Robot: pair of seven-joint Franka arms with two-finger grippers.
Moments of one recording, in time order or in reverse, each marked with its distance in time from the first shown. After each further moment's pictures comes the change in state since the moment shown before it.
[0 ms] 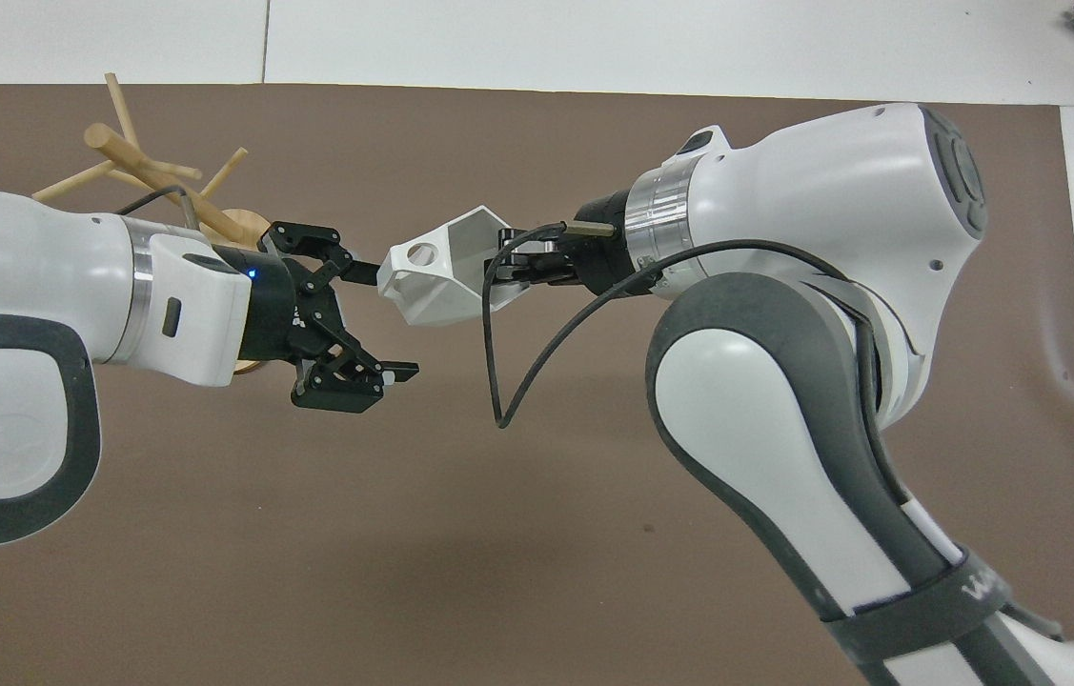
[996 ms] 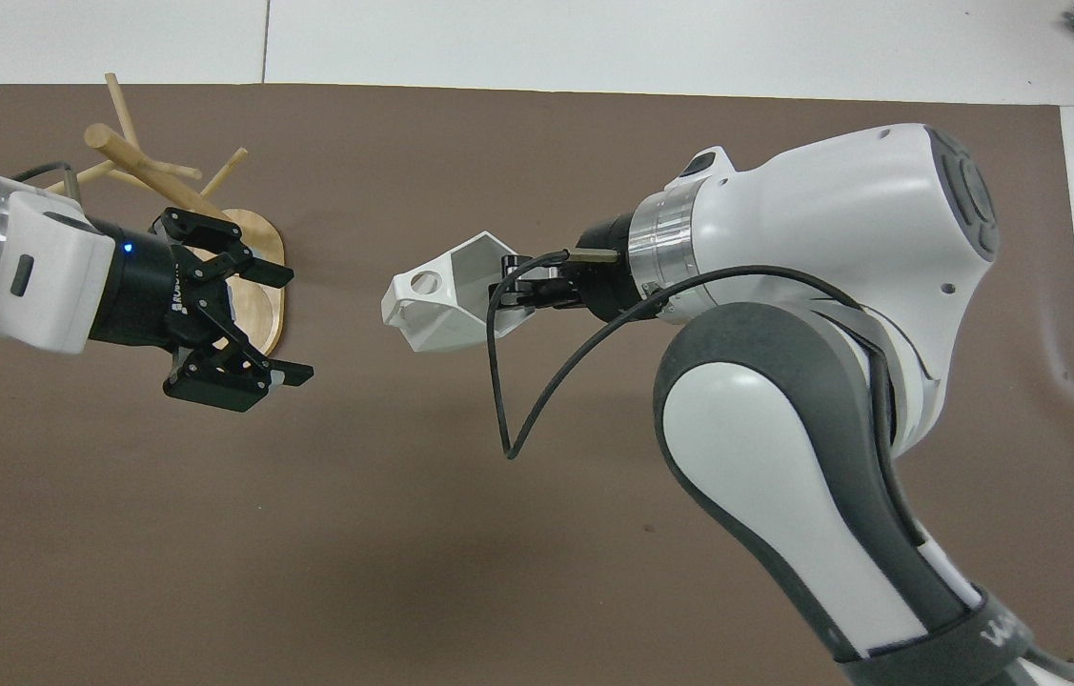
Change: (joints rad) left arm 0.134 0.029 0.007 0.133 0.088 -0.281 -0.008; right arm -0.001 -0.054 -0.003 -0.058 -0.002 -0.027 -0.011
